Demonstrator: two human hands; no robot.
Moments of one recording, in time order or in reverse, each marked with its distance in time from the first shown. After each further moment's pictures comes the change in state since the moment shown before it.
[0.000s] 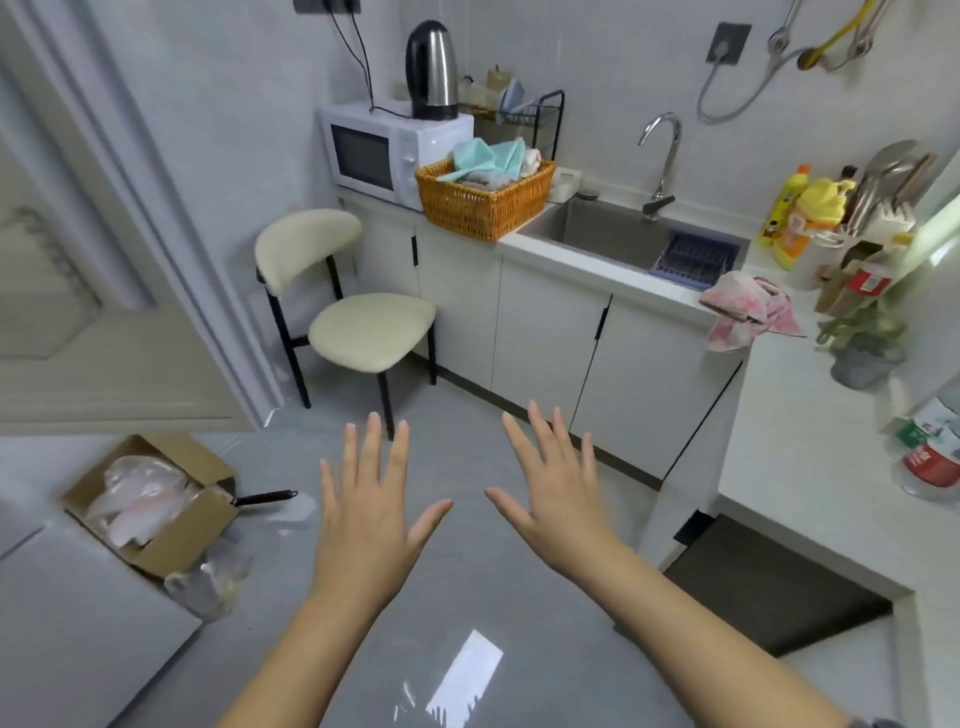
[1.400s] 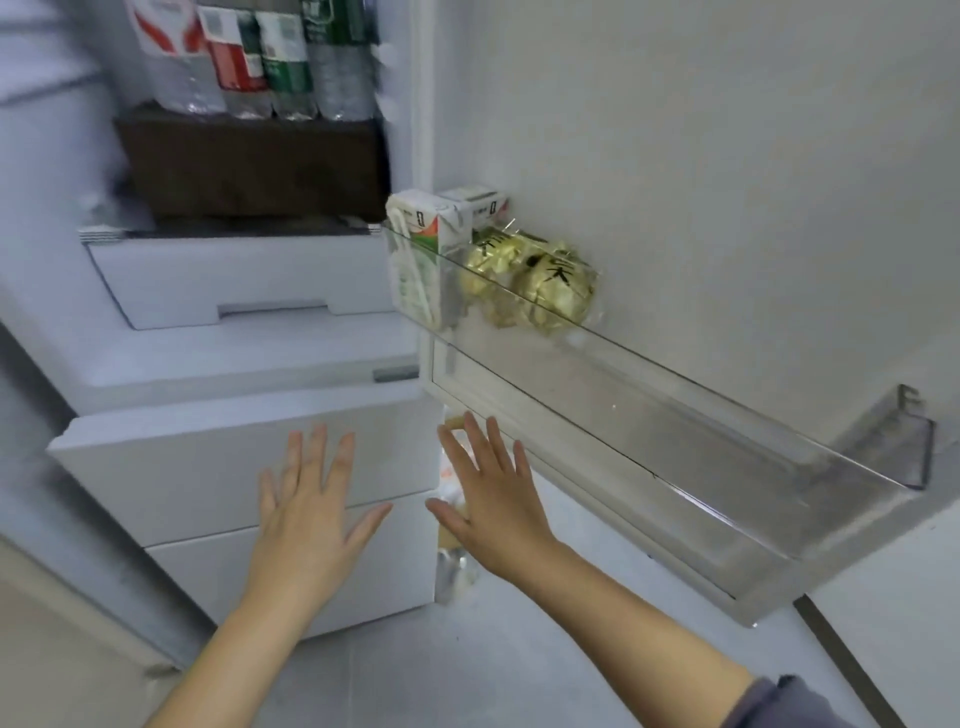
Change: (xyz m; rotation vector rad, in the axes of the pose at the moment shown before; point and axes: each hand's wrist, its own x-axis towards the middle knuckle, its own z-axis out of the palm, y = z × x) left_hand -0.110 -0.450 -0.122 0.132 0.171 -0.811; right_hand 0.190 -0.513 0.134 0.096 -0.219 -0.894
